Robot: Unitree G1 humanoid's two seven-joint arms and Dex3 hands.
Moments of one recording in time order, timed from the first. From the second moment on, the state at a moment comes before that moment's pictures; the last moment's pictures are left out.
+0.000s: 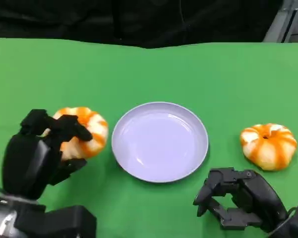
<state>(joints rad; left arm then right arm) -0.15 0.40 -0.25 0.33 0.72 -0.46 0.64 -0.13 -0.02 0.09 0.64 0.17 -0.77 0.57</state>
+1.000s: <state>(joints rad) -0.38 0.26 -0.35 0.57 0.72 -0.57 0.57 -0.13 -0.01 0.09 0.64 0.14 -0.77 0.56</state>
